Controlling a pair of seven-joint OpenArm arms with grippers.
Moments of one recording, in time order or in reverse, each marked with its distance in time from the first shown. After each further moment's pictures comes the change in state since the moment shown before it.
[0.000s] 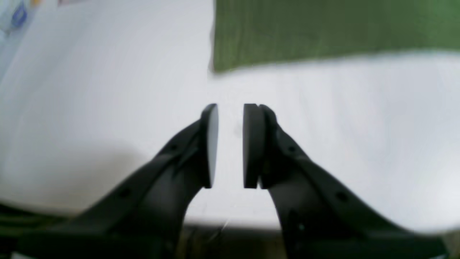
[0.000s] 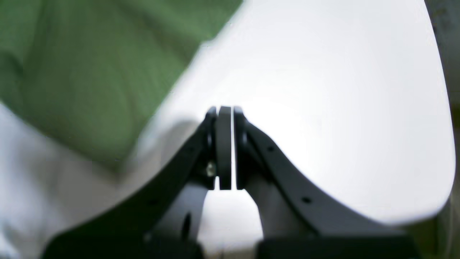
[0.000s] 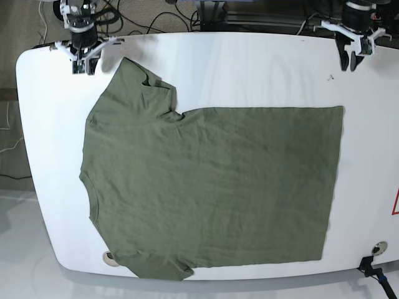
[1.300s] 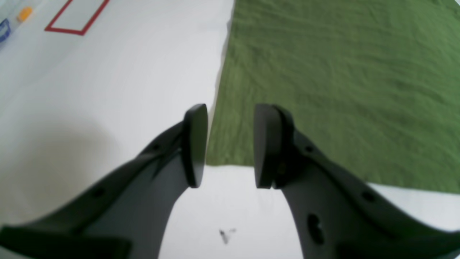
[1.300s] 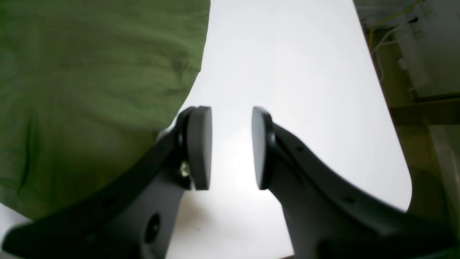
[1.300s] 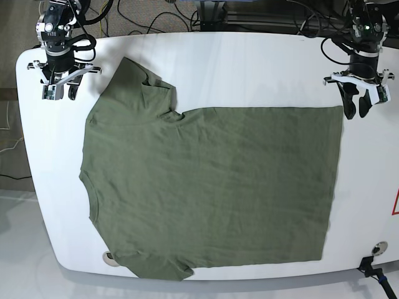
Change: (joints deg) left arm -21.0 0.1 -2.4 -3.6 -8.7 -0.7 13.6; right arm 6.6 -0.3 11.1 5.0 7.9 3.7 -13.5
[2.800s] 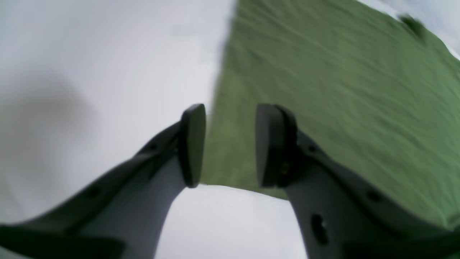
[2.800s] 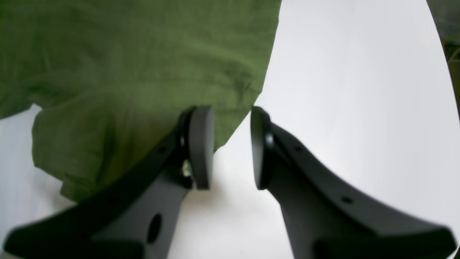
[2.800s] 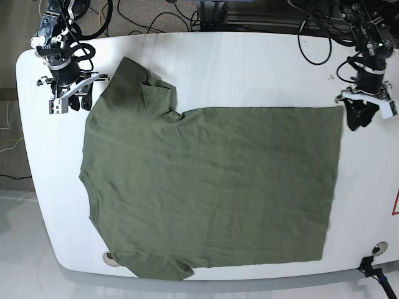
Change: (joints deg) left arm -13.7 5.4 -12.5 -10.5 -9.6 -12.2 13.0; right arm 6.1 1.8 -0.5 -1.6 10.1 8.9 -7.8
